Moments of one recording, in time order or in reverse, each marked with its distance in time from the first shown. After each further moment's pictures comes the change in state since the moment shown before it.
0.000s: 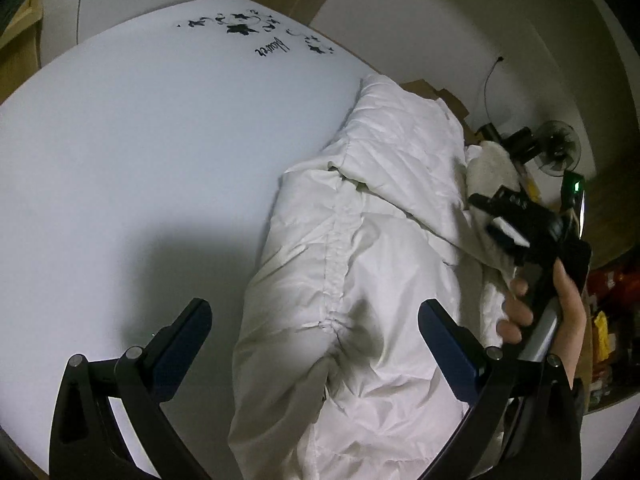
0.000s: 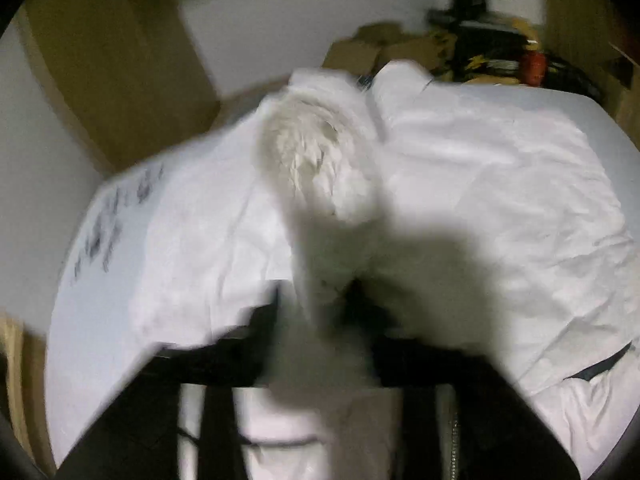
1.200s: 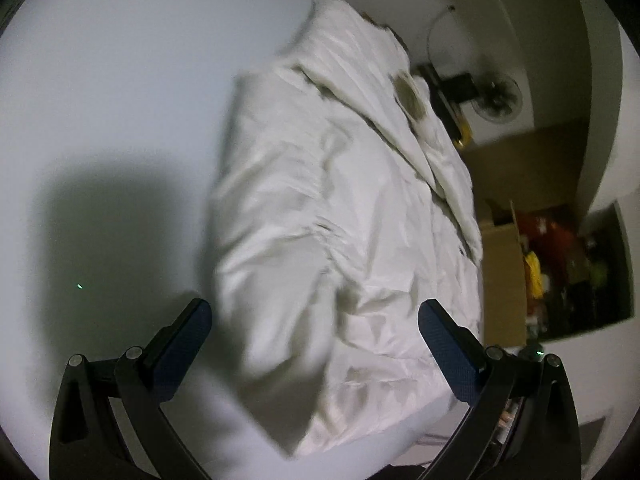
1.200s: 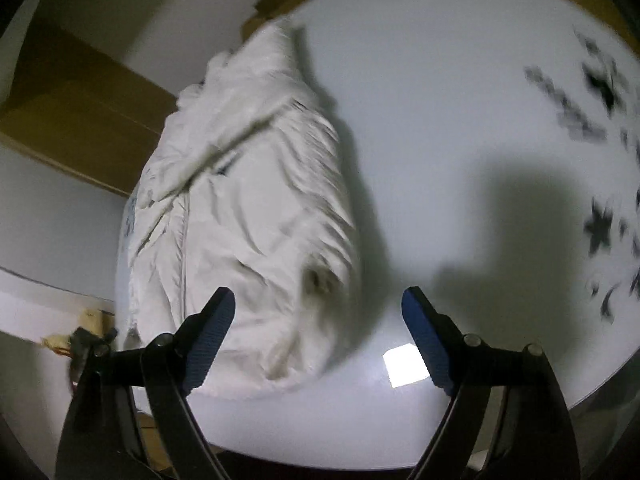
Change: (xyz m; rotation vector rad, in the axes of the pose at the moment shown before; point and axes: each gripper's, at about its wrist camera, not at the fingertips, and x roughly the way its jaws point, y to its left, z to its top) left arm 0.034 0.027 -0.018 0.043 0.315 -0.334; right arm -0.181 -0.337 -0.183 0.456 0.147 0.215
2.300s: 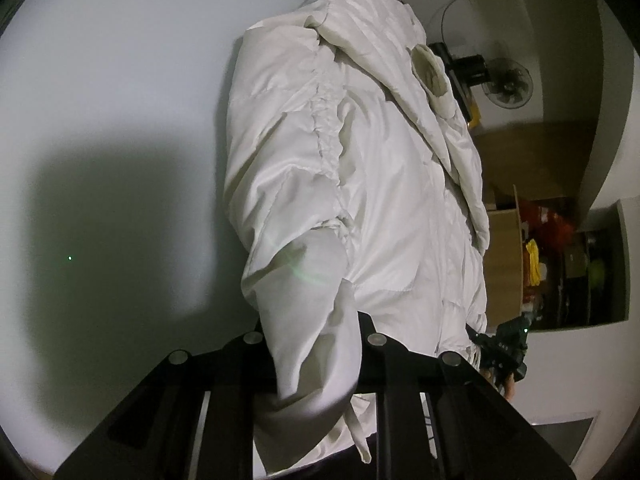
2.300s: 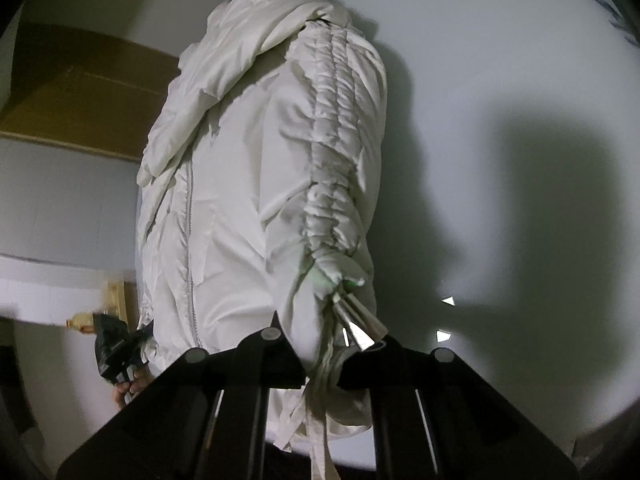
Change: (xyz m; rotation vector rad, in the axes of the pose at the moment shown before) left arm -0.004 0.011 -0.065 -0.073 0.074 0.027; right arm 0.060 0.014 -0.030 -0.009 0.180 0.107
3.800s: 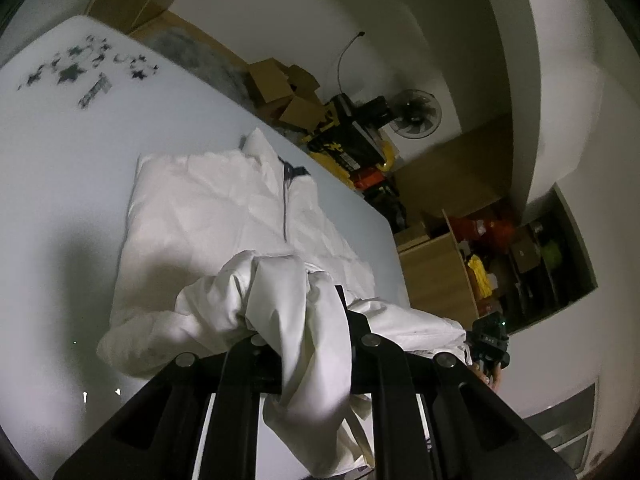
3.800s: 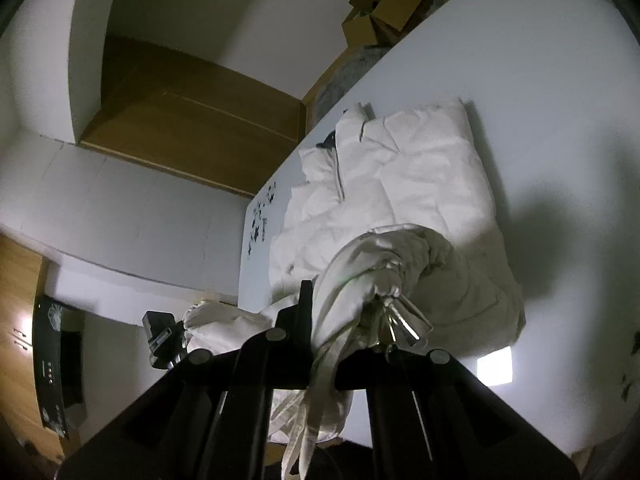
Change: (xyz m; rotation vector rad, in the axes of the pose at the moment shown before) left arm -0.106 -0.172 0.135 0.243 -0.220 -0.175; right arm -0.118 0.092 0.135 -0.103 -0.099 0.286
